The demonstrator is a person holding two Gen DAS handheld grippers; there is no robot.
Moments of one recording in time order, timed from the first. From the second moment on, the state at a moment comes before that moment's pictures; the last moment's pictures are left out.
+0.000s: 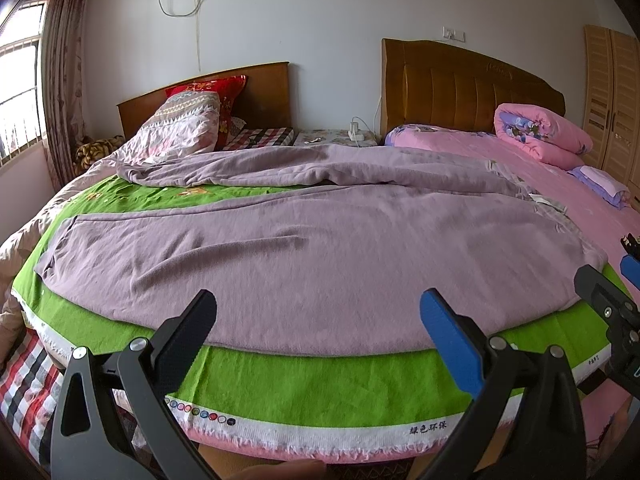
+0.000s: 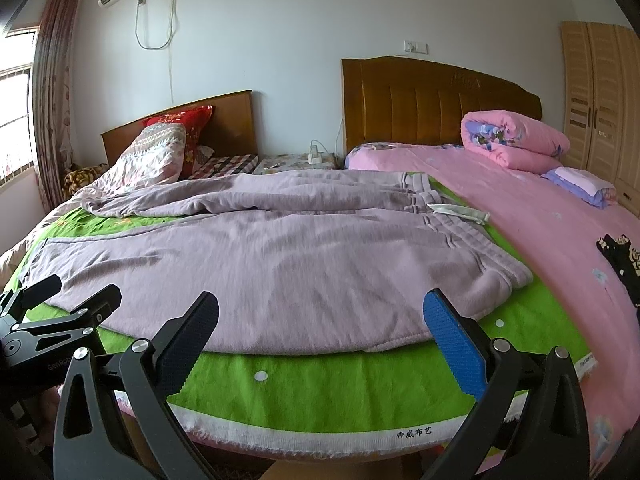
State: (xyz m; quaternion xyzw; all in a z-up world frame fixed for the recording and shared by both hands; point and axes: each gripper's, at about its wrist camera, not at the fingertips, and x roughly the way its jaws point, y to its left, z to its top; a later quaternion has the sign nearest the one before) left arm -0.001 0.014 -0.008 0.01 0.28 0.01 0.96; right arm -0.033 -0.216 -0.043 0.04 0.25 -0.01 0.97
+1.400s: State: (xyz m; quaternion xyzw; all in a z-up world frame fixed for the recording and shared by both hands) left arm 0.320 0.014 0.034 0.08 0.41 -0.21 0.89; right arm 0.332 -0.392 -0.019 0.05 0.39 0.09 0.91
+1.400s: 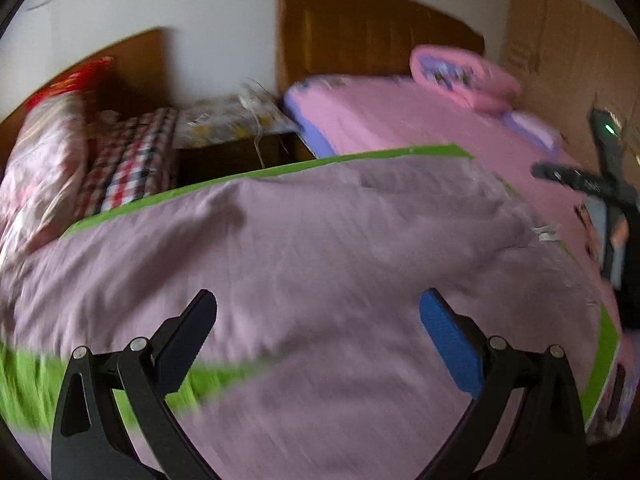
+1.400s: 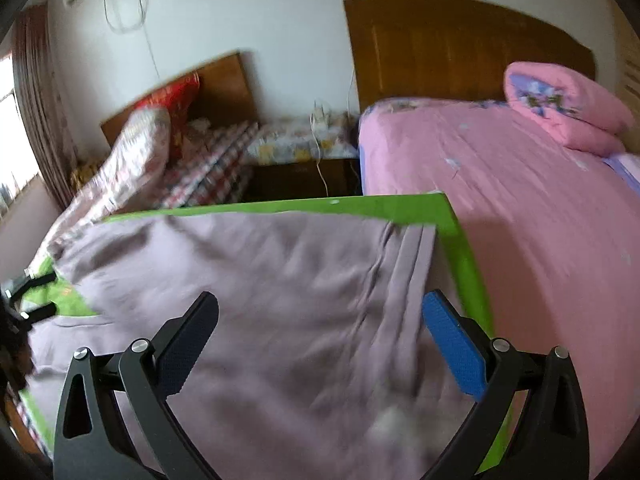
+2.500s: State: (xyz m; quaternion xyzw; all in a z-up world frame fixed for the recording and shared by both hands) left arm 0.539 -0.023 -0.029 0.15 0.49 -0.39 0.76; right arm 0.338 -0.364 0.018 -0.17 0.32 0.13 0.92
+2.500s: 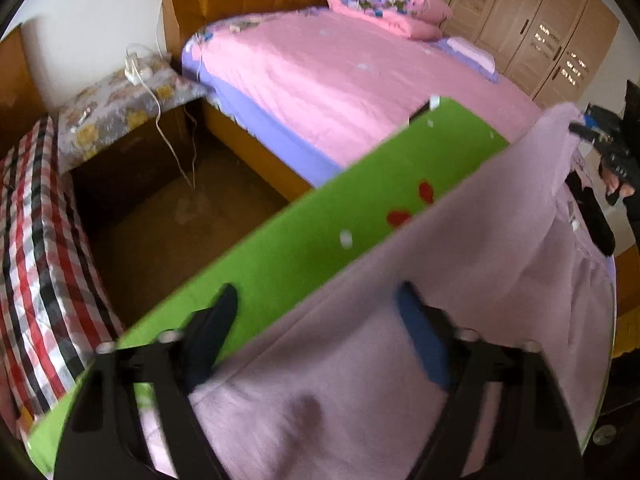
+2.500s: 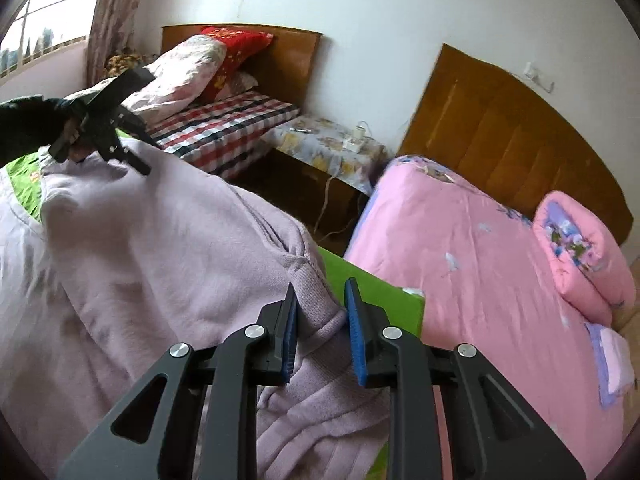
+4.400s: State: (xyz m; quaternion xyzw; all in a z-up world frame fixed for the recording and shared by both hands) left arm 0.079 0.088 -0.031 -0.33 0.43 -0.22 0.81; right arm 0.069 -0.385 -0.104 0.37 0.30 0.04 0.88
